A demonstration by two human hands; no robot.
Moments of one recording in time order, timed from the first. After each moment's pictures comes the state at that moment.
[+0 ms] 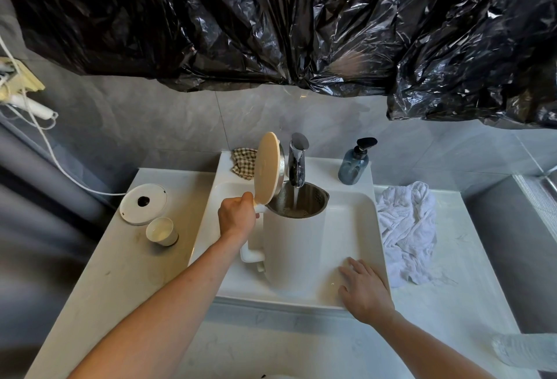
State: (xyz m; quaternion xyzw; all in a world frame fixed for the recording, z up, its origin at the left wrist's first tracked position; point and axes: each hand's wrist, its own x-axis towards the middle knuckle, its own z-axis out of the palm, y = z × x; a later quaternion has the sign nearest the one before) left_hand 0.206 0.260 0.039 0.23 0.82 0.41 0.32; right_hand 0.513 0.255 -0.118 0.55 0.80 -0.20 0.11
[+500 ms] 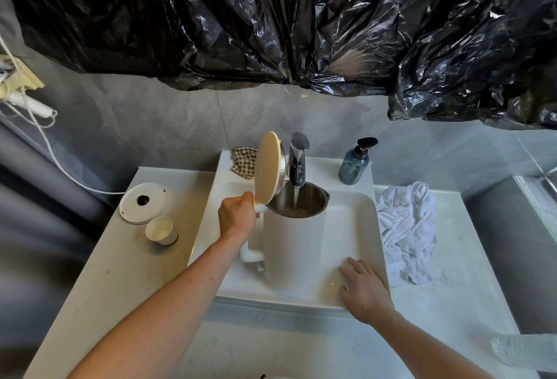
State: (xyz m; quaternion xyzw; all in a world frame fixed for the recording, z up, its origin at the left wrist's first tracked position) left_hand 0.206 0.260 0.042 0.22 0.83 0.41 0.32; right_hand 0.512 0.253 -0.109 0.55 0.80 -0.20 0.09
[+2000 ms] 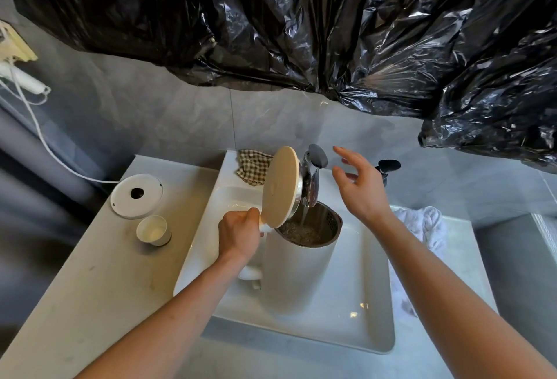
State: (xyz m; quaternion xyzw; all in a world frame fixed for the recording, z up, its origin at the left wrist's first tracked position) left_hand 0.195 0.265 0.037 0.24 0.82 0.41 0.33; right_hand 0.377 0.416 0.074 0.49 0.74 -0.35 -0.30
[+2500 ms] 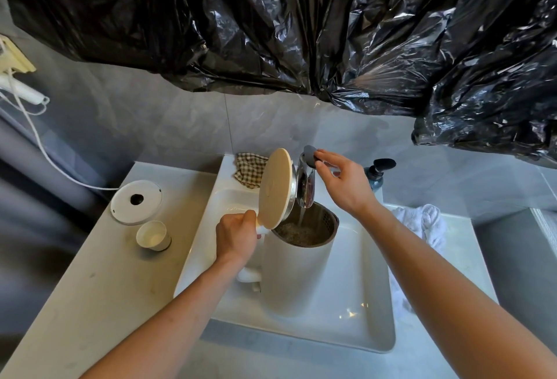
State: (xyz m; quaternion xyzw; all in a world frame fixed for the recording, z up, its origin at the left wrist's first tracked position) left_hand 0.197 0.264 0.043 0.24 0.82 0.40 0.33; right_hand 0.360 0.422 0.080 0.49 0.77 -0.34 -0.22
